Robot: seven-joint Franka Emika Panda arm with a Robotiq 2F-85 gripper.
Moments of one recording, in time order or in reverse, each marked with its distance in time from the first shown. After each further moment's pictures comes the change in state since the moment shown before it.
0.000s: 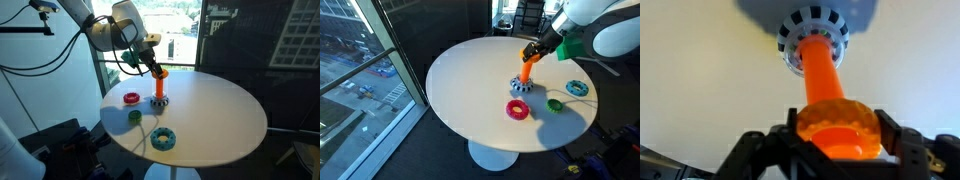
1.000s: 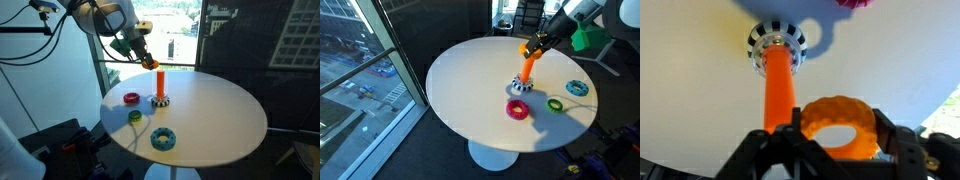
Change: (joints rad) arm -0.125 -0.167 0.211 -0.056 0.253 -0.106 -0.243
